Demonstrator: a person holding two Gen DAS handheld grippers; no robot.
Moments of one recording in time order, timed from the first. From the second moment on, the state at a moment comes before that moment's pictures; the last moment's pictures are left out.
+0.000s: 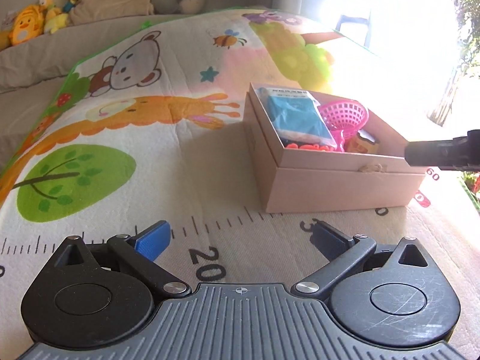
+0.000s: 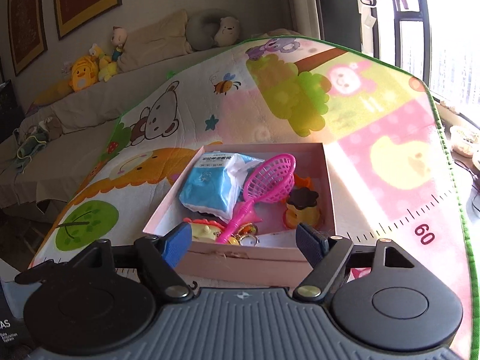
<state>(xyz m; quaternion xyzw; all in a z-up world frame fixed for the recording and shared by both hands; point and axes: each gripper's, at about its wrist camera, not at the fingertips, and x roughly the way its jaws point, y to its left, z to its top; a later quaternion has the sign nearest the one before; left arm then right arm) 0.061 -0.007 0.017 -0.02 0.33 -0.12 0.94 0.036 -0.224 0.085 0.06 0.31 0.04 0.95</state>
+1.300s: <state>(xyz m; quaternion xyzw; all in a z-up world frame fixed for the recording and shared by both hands) 0.044 -0.035 0.004 0.02 0.36 -0.04 0.93 0.031 -0.235 0.007 -0.01 0.34 0.02 0.94</state>
